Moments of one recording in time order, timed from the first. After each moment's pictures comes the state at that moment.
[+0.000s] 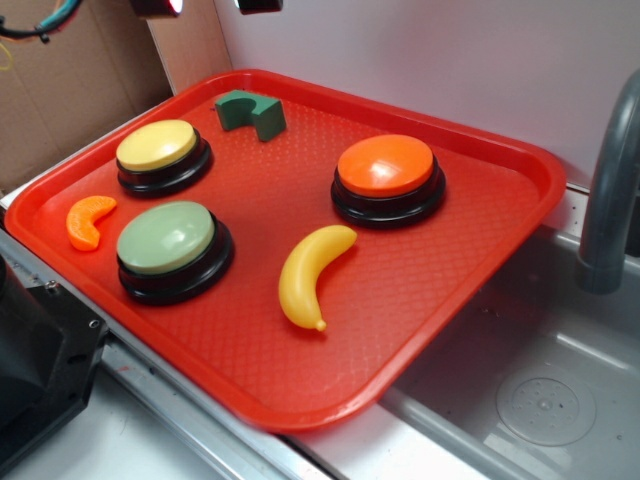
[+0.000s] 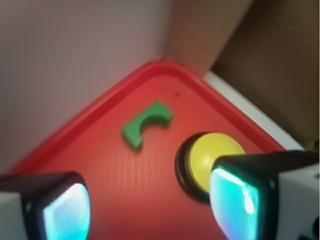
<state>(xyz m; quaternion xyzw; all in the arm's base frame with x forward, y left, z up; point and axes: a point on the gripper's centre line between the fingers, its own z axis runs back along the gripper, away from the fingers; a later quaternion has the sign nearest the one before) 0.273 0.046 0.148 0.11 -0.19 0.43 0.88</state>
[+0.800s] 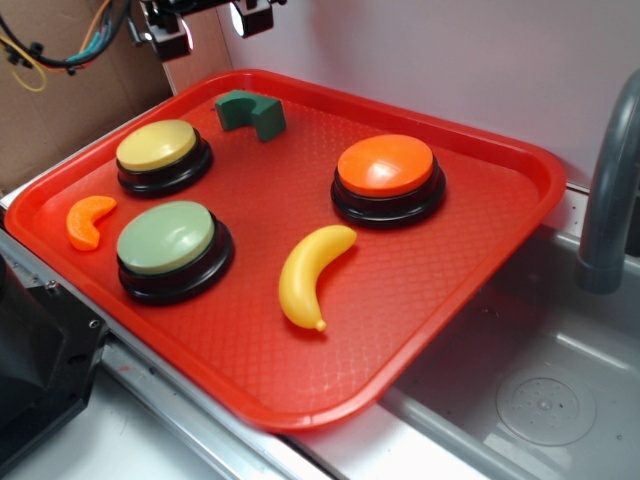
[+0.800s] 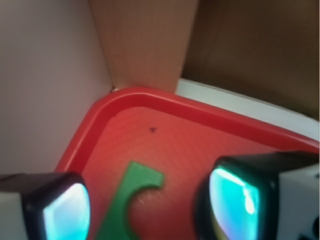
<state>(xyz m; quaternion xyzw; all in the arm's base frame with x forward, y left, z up) 0.309 0.118 0.093 0.11 -0.19 0.56 0.80</state>
